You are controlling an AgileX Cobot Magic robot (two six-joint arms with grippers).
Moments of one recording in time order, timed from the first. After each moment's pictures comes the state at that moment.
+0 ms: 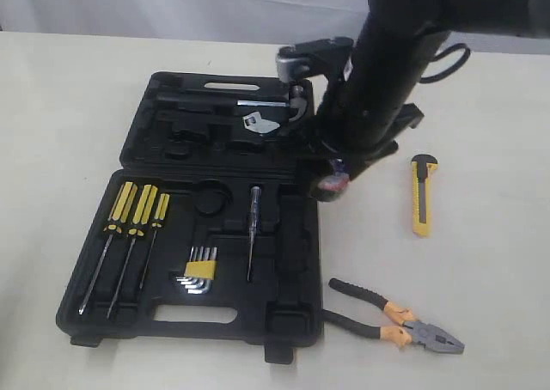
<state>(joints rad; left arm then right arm) -0.10 0.00 0.01 0.02 0.27 -0.18 0.47 1.78 -1.31 0.12 1.01 0.02</state>
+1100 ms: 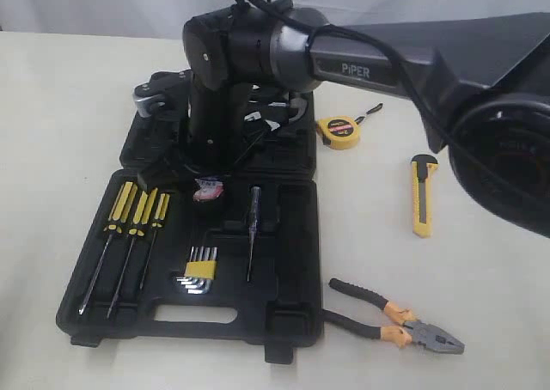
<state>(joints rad) -0.10 0.00 0.01 0.02 0.27 -0.18 0.67 2.27 -1.82 0.11 0.97 0.02</state>
